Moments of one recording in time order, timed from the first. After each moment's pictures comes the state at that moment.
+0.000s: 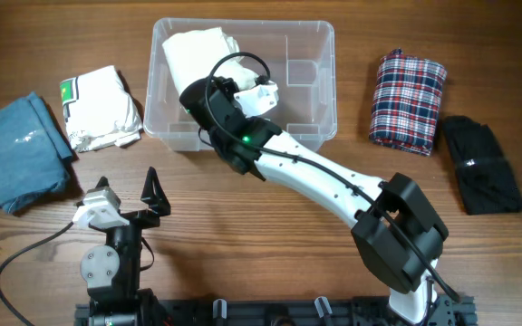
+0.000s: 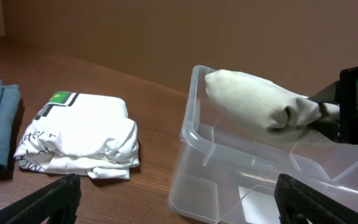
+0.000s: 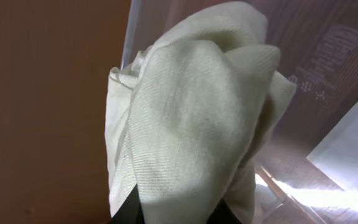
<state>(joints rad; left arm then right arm) 0.10 0.01 0.01 -0.07 0.04 -0.31 0.86 2.00 1.54 -0.21 0.58 1.79</state>
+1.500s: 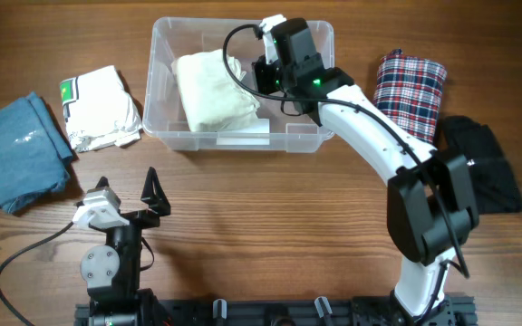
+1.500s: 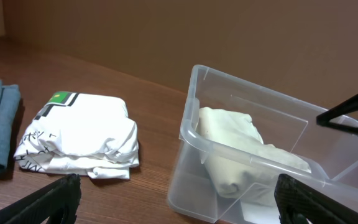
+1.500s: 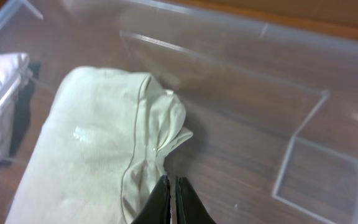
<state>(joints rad) 0.10 0.01 0.01 -0.07 0.04 -0.31 0.50 2.01 1.55 -0.27 -0.08 0.16</state>
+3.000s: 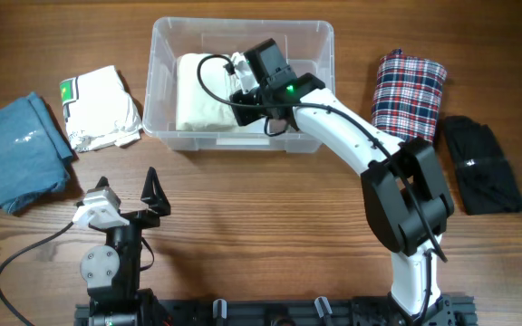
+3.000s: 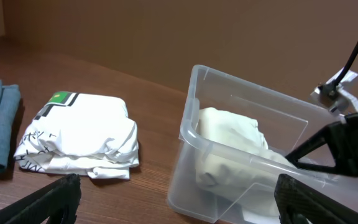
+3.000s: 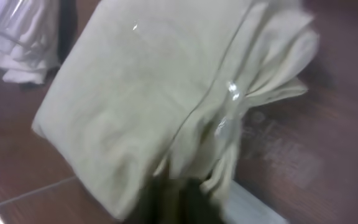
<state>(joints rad) 0.10 0.01 0.01 -0.07 0.04 -0.31 0.58 2.11 1.64 -0.49 -0.25 0.13</state>
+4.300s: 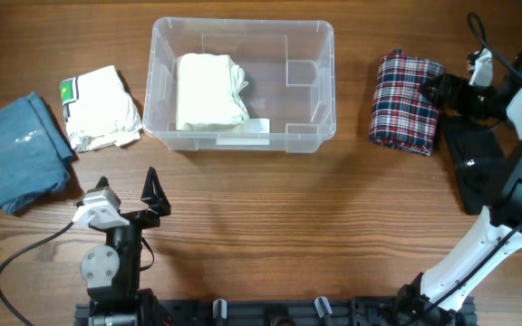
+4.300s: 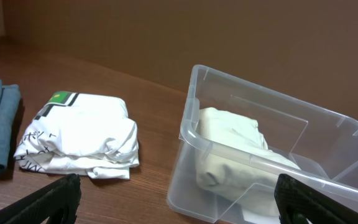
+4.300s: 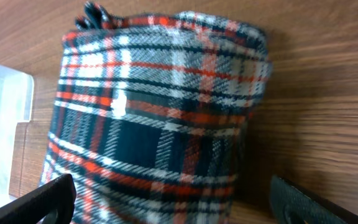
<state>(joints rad) 0.10 0.01 0.01 -0.07 0.04 -0.31 -0.48 2.18 1.53 -0.55 -0.68 -0.21</state>
